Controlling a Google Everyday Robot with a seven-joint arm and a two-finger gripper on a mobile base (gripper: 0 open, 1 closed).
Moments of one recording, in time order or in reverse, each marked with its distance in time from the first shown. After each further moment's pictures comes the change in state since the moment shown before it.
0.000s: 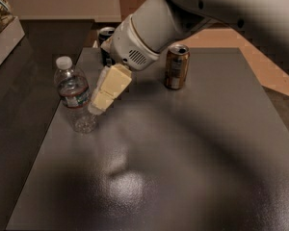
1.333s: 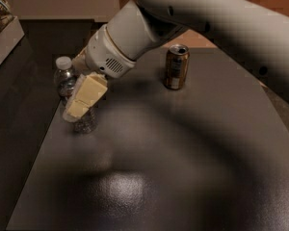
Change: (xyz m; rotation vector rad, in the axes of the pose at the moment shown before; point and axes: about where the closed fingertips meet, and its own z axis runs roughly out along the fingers) arm -0.032 0.025 0.041 -0.146 -0.079 -0.055
